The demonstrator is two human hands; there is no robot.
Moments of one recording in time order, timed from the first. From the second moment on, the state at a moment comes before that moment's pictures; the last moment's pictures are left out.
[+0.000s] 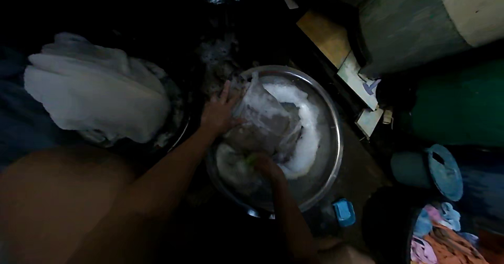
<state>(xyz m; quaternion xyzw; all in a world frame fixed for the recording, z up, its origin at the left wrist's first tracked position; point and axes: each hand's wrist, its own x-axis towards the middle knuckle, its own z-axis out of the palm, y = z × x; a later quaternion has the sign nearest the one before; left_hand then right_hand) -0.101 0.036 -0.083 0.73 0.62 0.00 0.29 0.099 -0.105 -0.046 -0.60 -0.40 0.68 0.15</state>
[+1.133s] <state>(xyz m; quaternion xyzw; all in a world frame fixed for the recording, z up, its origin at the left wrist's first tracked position) -0.101 0.030 -0.091 0.74 0.61 0.02 0.27 0.082 -0.071 -0.089 -0.84 -0.44 0.29 0.13</state>
